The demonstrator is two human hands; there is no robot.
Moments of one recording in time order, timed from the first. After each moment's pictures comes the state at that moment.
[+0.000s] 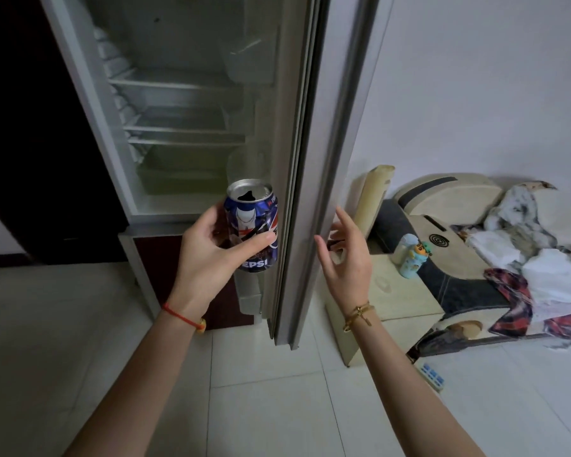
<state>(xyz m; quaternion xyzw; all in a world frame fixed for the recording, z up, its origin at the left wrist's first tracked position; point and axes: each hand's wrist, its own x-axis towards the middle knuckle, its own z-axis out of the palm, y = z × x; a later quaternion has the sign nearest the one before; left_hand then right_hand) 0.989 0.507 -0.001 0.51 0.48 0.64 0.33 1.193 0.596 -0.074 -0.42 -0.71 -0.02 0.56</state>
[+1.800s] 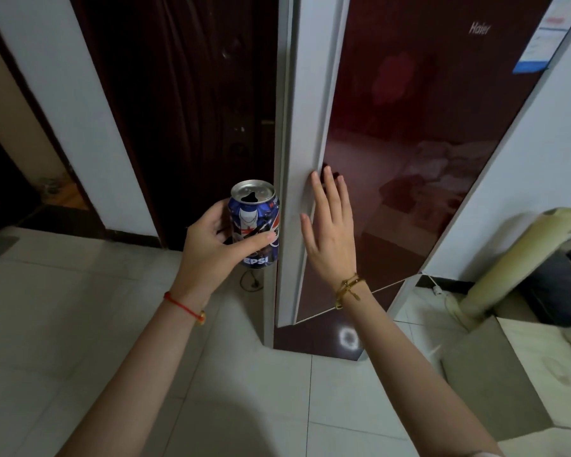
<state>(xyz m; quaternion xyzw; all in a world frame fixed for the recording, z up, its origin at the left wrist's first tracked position) 0.579 0.535 -0.010 0.46 0.58 0.64 0.23 0.720 0.695 -0.065 -0.31 -0.83 0.00 0.46</state>
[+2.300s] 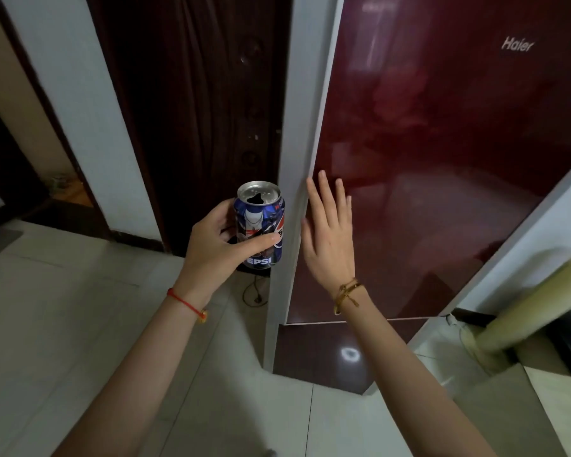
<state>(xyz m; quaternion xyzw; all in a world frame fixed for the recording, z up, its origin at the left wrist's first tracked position) 0.521 0.624 -0.010 0.44 0.60 0.63 0.22 0.649 0.782 -0.064 -0.30 -0.85 0.01 0.44</state>
